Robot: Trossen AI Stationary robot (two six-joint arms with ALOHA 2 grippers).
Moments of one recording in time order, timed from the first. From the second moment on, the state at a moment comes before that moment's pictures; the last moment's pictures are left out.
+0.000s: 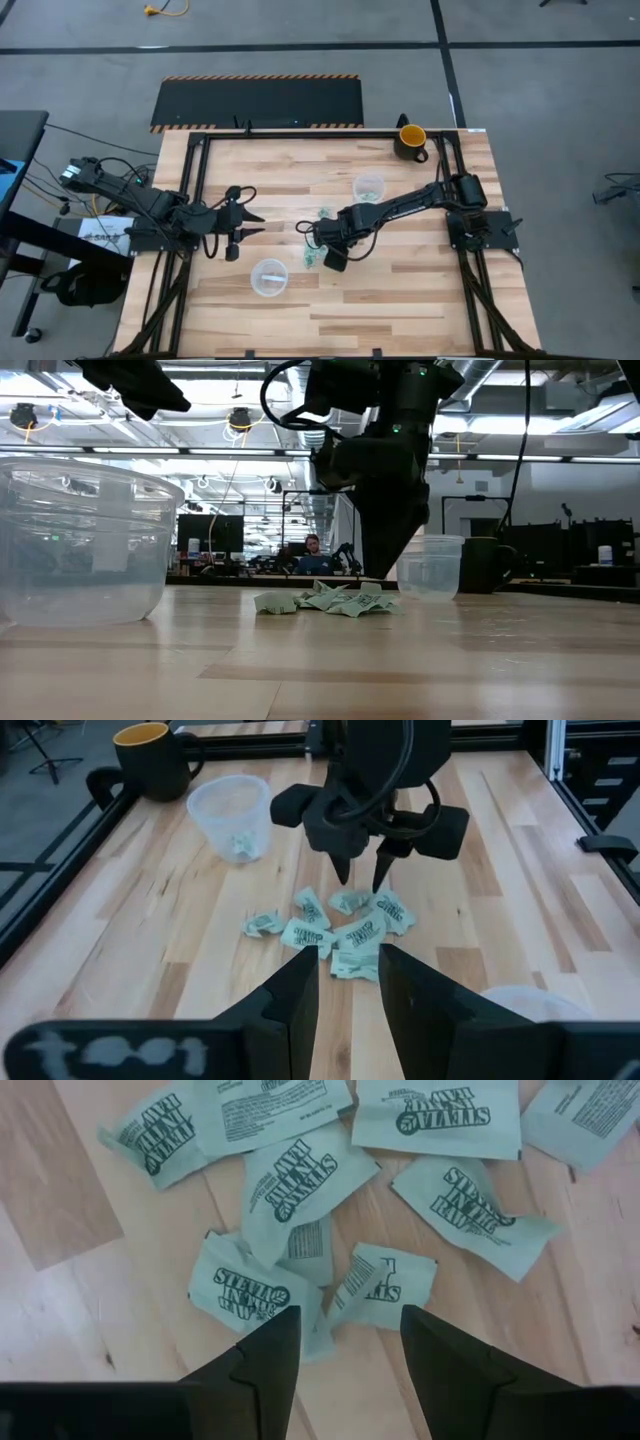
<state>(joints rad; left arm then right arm) -0.37 0.81 0.65 -0.34 -0.41 -0.18 0.16 2.02 1.45 -0.79 0.02 0.47</state>
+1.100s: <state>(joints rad) -0.37 0.81 0.65 -0.34 -0.41 -0.18 0.16 2.02 1.45 -0.78 0.03 0.50</state>
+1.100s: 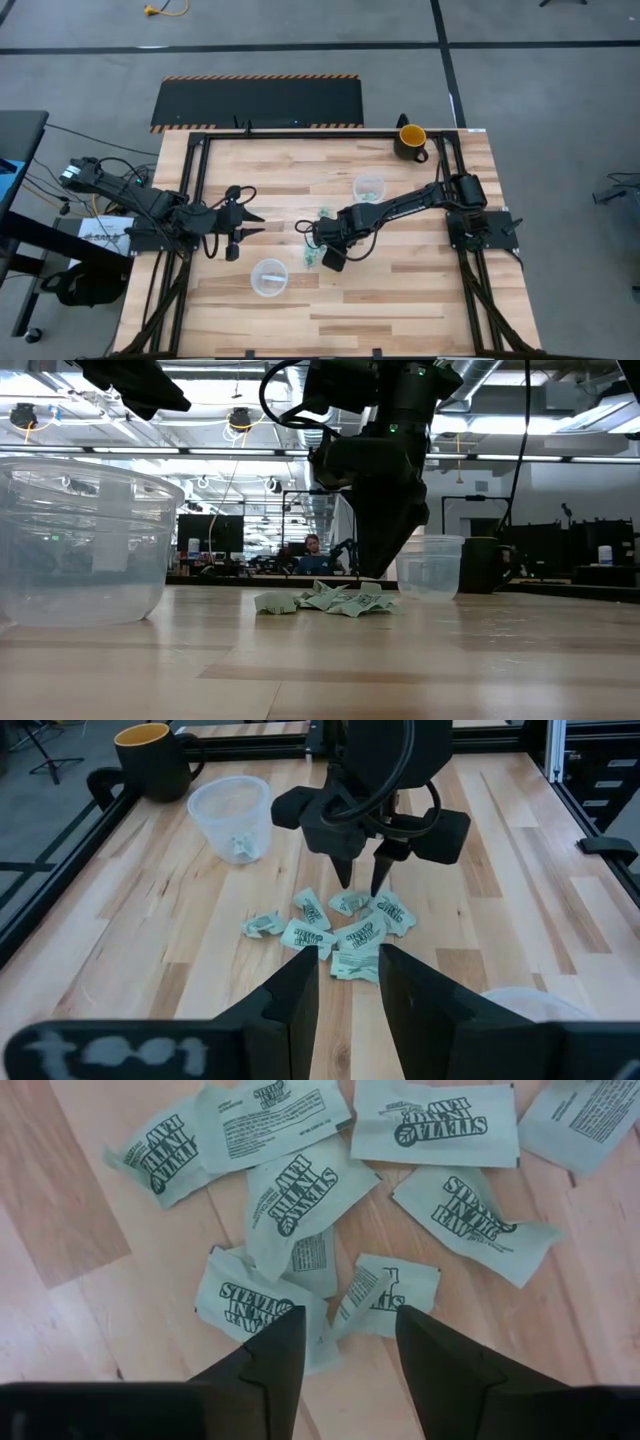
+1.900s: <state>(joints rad) -0.37 0.81 0.65 -0.34 -0.41 -0.18 0.16 2.02 1.45 -0.78 0.03 0.46</state>
